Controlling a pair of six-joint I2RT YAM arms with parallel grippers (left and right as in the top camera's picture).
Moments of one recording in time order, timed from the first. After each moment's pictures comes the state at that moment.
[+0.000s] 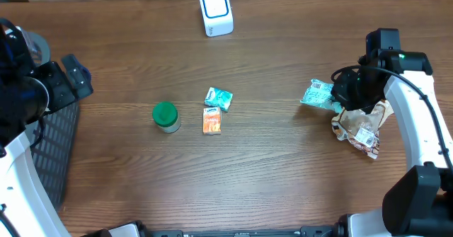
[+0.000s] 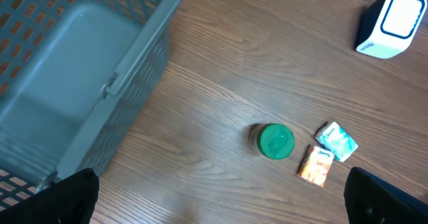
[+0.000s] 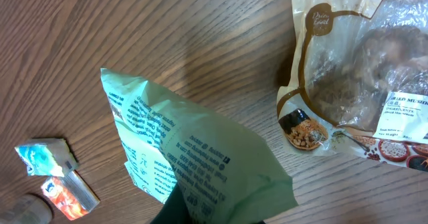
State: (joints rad) left arm 0.27 1.46 2.15 -1.69 -0.01 -0.23; right arm -0.09 1.65 1.39 -1.14 -0.20 0.51
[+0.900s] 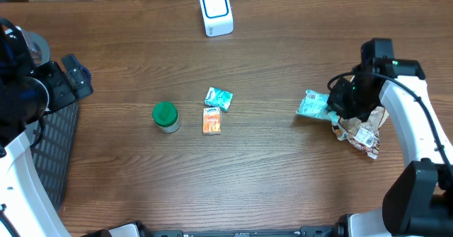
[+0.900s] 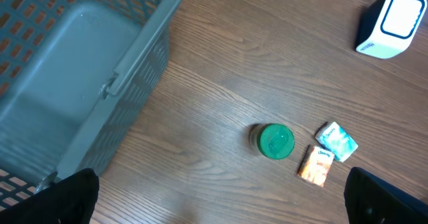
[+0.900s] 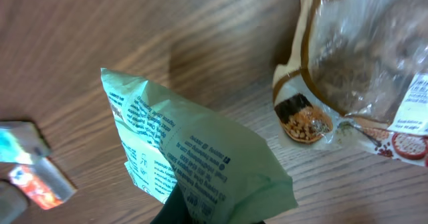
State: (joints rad) left arm 0.27 1.46 2.15 -1.69 -0.01 -0.23; right arm -0.09 1.65 1.28 -1.10 -0.22 0.47
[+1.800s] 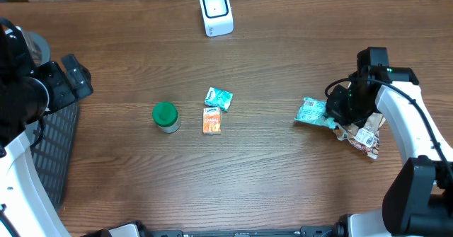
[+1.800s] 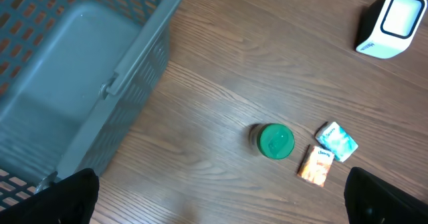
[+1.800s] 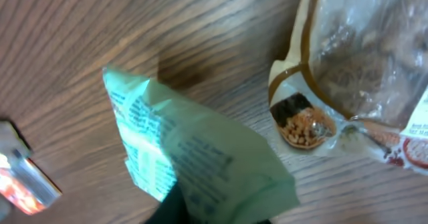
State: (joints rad) left arm 0.27 1.46 2.15 -1.69 -0.01 -0.23; right arm -0.09 1.65 1.20 -1.05 -0.23 0.45
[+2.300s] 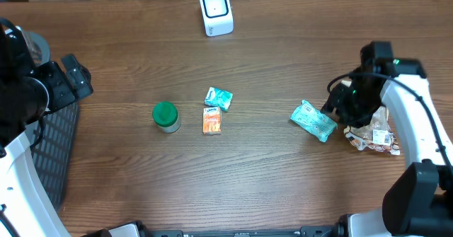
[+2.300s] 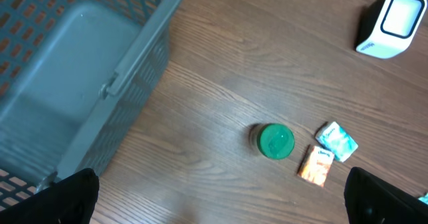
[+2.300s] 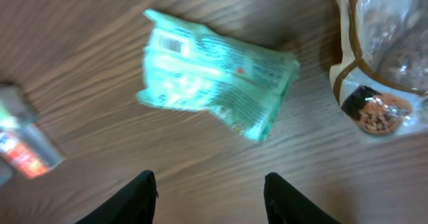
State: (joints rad) left arm 0.27 1.46 2.15 -1.69 -0.01 -0.23; right arm -0.08 1.65 1.35 -1.24 -0.25 0.38
